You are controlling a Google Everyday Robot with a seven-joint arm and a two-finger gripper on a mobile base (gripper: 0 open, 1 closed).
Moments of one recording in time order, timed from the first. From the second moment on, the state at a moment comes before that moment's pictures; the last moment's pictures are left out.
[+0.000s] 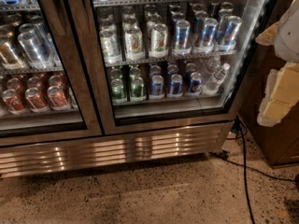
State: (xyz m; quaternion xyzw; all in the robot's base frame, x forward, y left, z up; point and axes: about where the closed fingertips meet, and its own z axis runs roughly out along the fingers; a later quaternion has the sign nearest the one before) arm 0.438 -0.217 0.976 -0.60 0.78 -0.03 0.16
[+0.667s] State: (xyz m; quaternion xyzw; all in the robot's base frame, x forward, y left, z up) arm 0.443 -0.216 0.986 -0.60 0.78 -0.04 0.17
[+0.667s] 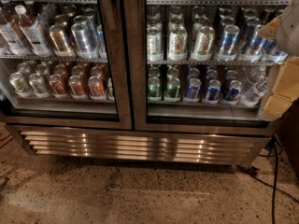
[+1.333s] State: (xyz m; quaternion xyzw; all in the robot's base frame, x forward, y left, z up) arm 0.468 -0.219 0.923 -0.59 0.80 0.01 0.13
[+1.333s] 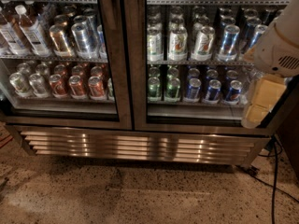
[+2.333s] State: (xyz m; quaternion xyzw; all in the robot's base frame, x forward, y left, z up) arm 0.469 -0.196 0.882 -0.61 0.78 0.01 0.09
